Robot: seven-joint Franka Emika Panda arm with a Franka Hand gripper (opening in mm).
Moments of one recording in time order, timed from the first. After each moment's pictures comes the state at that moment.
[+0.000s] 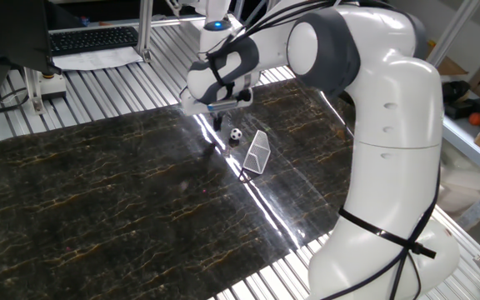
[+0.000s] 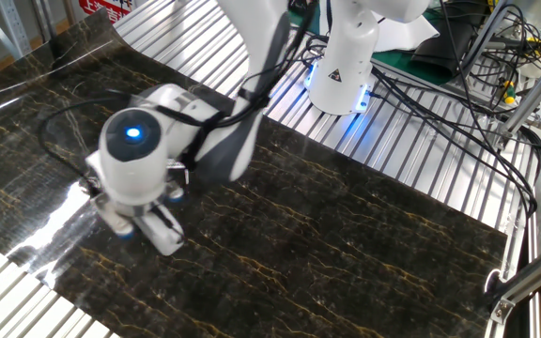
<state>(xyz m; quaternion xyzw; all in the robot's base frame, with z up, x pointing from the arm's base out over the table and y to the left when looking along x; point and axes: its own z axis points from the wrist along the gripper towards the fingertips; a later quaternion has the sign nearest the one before) 0.617 -0.135 0.084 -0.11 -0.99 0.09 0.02</state>
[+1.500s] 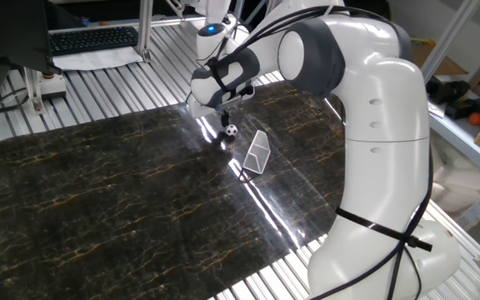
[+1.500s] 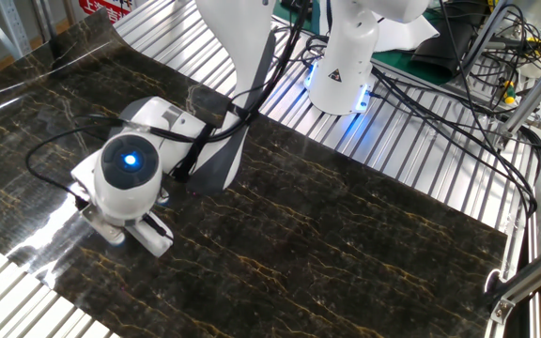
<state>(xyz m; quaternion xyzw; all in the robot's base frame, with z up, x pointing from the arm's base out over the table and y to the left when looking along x) 0.631 -0.164 0.069 -0.05 -0.99 0.16 0.04</state>
